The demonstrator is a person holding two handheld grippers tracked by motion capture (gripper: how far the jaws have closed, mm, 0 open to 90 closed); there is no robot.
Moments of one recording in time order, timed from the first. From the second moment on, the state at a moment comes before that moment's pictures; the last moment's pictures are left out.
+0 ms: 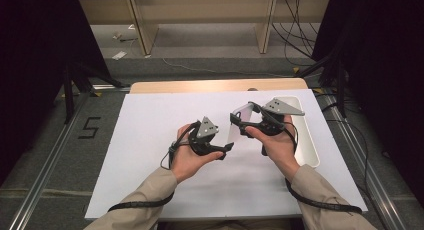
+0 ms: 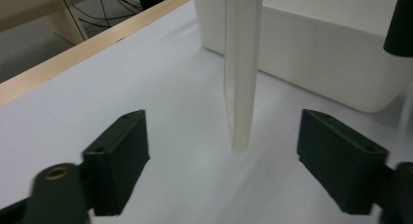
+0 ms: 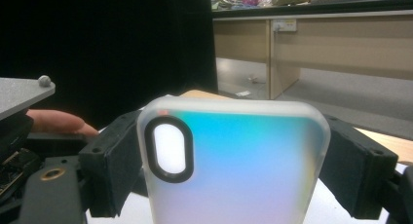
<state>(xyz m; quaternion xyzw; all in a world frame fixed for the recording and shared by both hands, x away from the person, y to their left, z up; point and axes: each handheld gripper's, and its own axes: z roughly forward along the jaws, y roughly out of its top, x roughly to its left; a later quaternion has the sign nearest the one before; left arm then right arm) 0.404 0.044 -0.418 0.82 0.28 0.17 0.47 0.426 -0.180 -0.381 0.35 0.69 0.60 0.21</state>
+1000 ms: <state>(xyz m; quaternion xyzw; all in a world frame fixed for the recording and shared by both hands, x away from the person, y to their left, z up) 0.393 0.089 -0.422 0.84 0.27 0.17 0.45 0.431 -0.197 -0.371 0.37 0.68 0.60 0.22</state>
